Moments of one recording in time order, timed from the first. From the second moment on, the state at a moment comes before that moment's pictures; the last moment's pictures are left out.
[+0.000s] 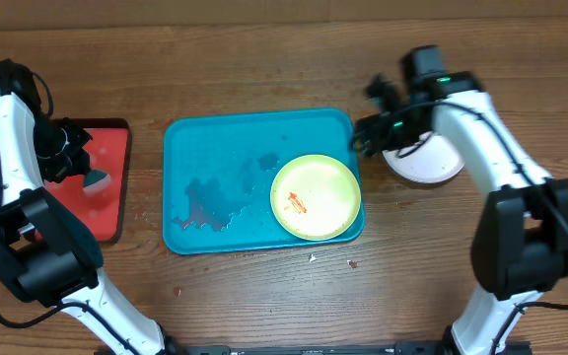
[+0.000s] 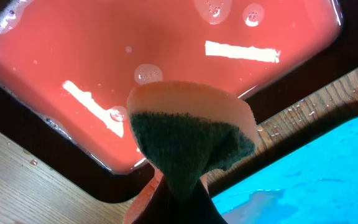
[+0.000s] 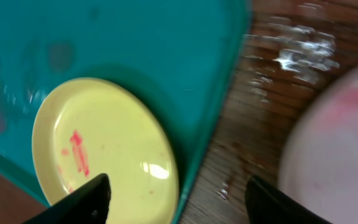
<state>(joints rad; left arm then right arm) 0.46 2.06 1.85 -1.38 0.03 -0.47 0.19 1.95 1.55 -0.96 -0.41 -0.14</state>
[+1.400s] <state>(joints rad) 0.44 2.06 1.85 -1.35 0.17 -0.36 0.42 2.10 1.50 -0.92 -0.23 0.00</state>
